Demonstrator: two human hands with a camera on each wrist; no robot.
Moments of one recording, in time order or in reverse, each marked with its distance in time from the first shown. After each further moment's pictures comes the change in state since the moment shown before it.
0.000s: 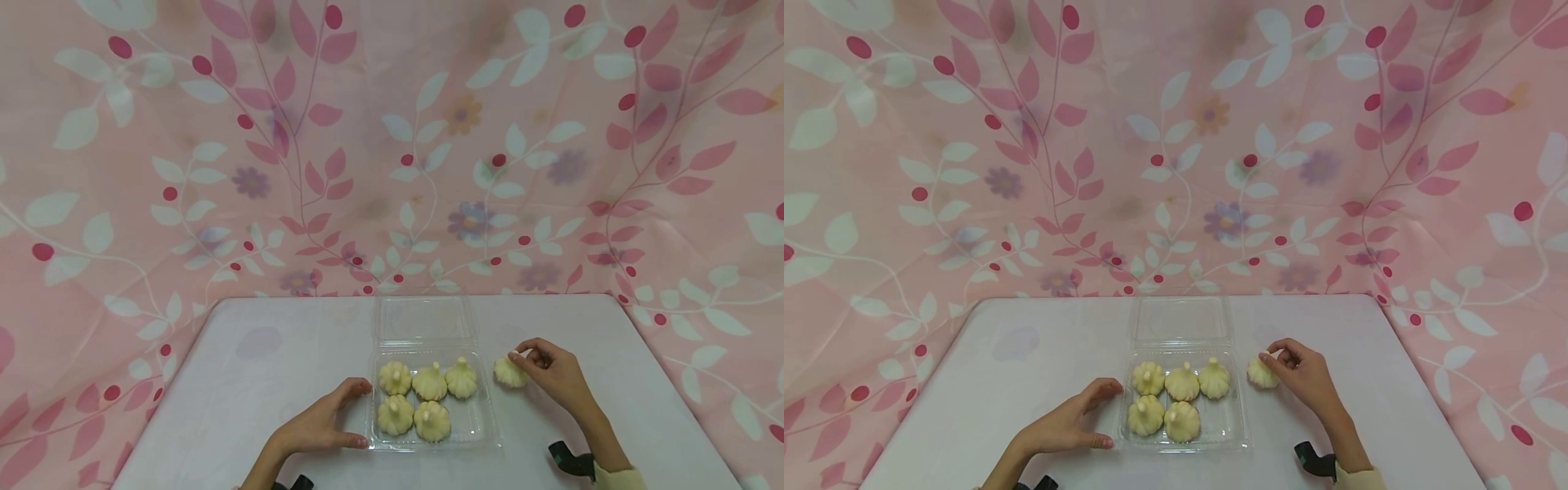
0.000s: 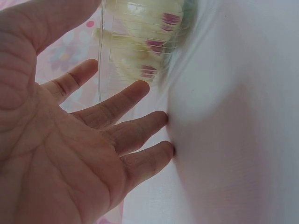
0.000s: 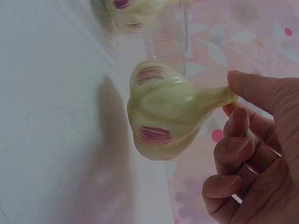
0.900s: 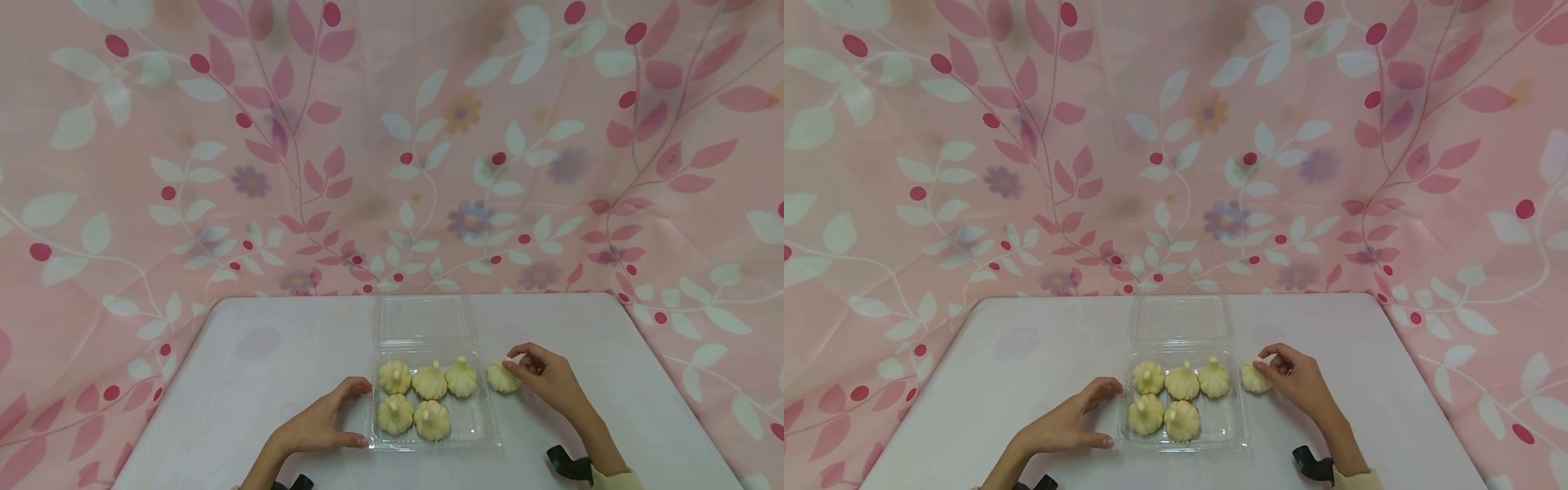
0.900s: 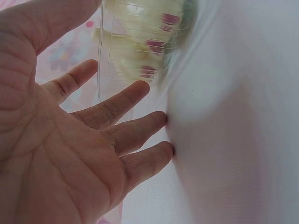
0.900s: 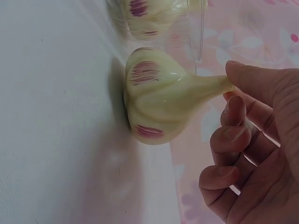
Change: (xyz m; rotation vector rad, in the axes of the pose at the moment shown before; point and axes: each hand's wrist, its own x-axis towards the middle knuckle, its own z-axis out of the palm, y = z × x) left_hand 0.000 0.002 0.000 0.018 0.005 -0.003; right_hand -0.007 0.001 0.008 -0.018 -0.087 -0.006
